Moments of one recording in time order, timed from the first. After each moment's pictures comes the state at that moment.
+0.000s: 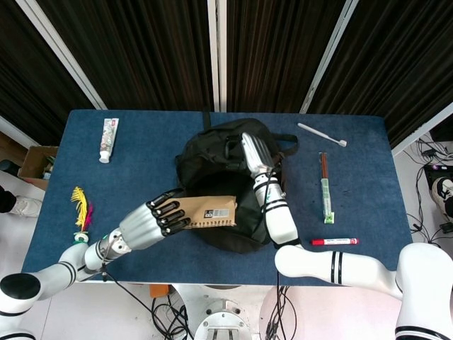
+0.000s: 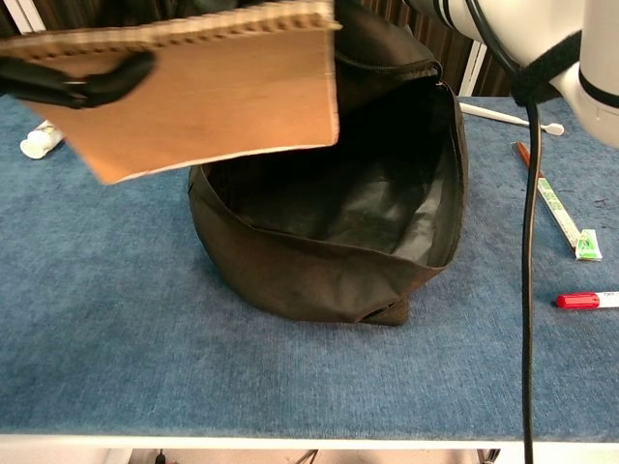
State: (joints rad) left arm -0.75 -1.74 -0.01 -0.86 1.99 1.95 -0.05; right arm 1.00 -1.69 0.62 -1.64 -0.60 1.10 -0.27
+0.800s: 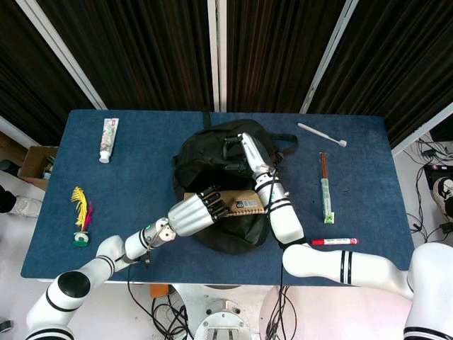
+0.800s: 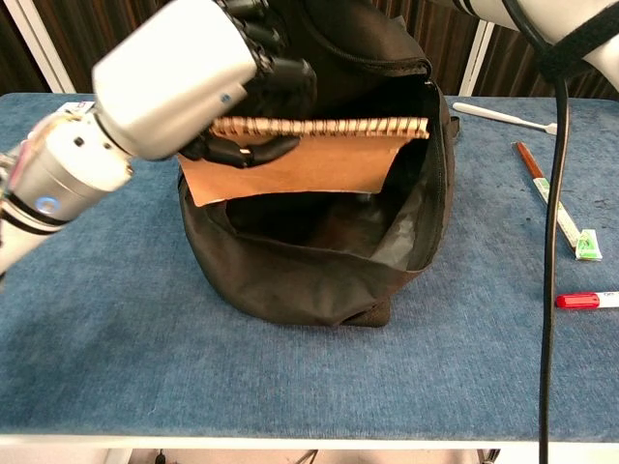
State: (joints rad) left arm -0.86 -2.03 -0.04 -0.49 1.90 1.72 -0.07; right arm 0.98 -1.62 0.61 -1.69 -0.59 1.03 -0.13
